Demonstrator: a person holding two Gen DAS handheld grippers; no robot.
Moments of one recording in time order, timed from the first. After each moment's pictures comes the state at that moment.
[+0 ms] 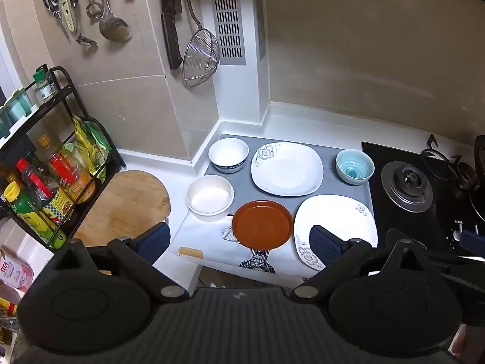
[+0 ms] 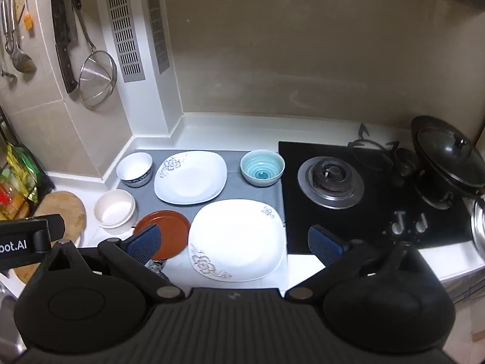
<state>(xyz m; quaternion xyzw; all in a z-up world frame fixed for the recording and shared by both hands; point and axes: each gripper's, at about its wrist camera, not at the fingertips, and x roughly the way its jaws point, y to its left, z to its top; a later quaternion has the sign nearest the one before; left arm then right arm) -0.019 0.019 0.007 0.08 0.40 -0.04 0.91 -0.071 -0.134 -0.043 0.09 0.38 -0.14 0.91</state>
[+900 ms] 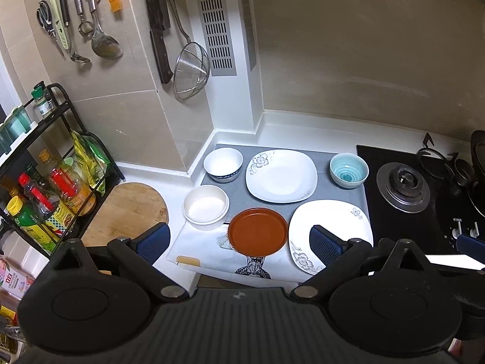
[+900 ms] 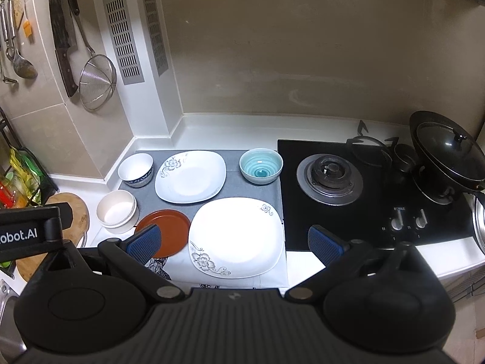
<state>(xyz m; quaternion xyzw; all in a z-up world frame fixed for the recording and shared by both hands) -0.028 -0.001 0.012 0.10 0.38 -0.05 0.92 -0.079 -0.144 -0.040 0.09 0.38 -0.13 0.91</state>
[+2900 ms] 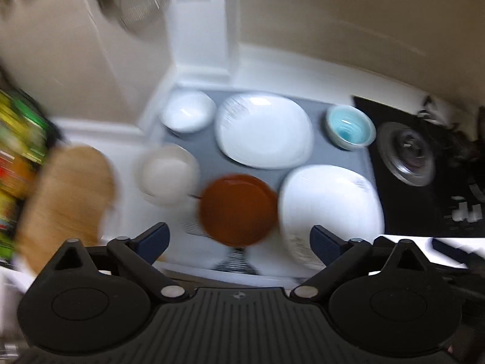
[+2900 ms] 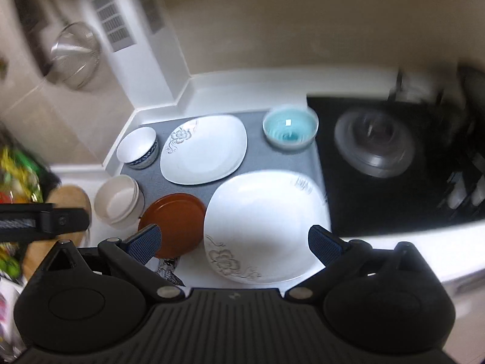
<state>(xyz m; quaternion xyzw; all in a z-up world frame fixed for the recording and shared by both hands) 0.129 0.019 -0.106 0.05 0.52 -0.14 0.84 0.024 -0.190 -0.163 0.21 0.43 -0.09 0.87</state>
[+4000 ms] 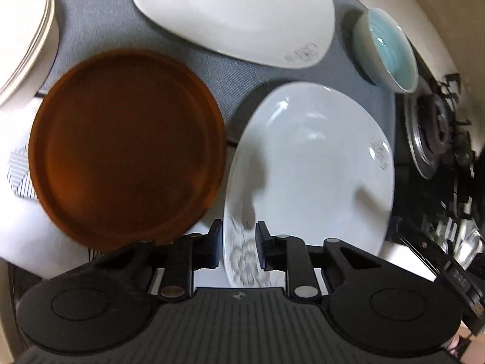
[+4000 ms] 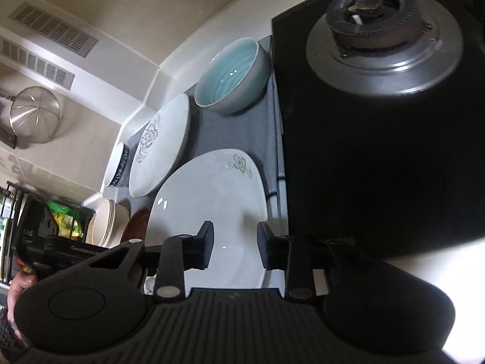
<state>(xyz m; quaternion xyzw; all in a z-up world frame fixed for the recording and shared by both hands) 0.238 -0.040 -0.343 -0.08 0.71 -0.16 0.68 0.068 -0.367 -0.337 0.38 0.42 0.06 0.82</state>
